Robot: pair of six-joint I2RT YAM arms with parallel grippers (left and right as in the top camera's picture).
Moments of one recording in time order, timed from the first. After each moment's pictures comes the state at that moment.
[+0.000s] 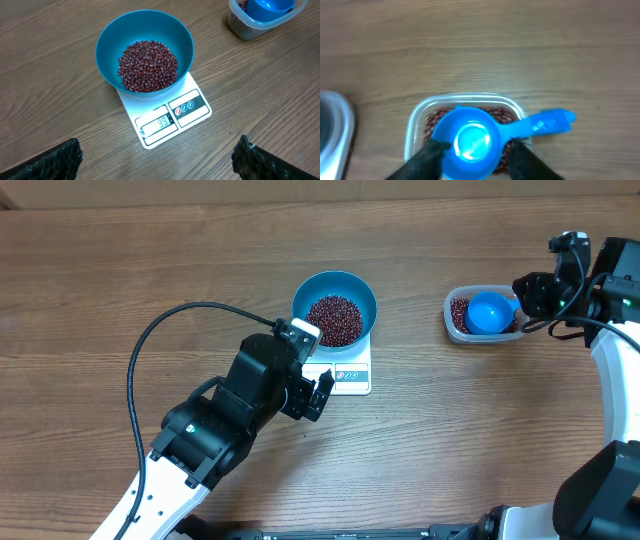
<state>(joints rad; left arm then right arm) -0.63 1.10 1.05 -0.69 -0.09 -0.10 -0.32 1.61 1.31 -0.60 -0.32 -0.18</state>
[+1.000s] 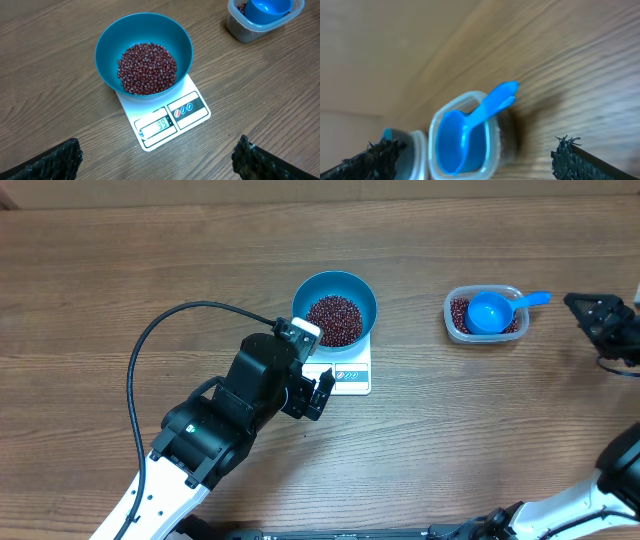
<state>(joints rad) -0.63 1.10 1.05 -0.68 -0.09 -0.10 -0.77 1.90 1.31 -0.54 -1.04 -0.05</state>
